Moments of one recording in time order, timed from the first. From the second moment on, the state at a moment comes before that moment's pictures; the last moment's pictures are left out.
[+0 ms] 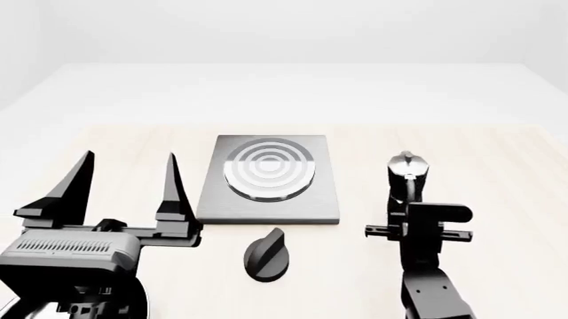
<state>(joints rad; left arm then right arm) -0.05 -0.40 0.14 0.67 -0.31 -0.14 -0.32 0.57 0.25 -0.30 0.81 0.21 -0.20 0.29</state>
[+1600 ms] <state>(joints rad) -0.04 -0.40 0.15 0.61 -0.32 -0.09 -0.32 1.21 0.01 -1.01 1.28 0.80 -0.41 0.25</state>
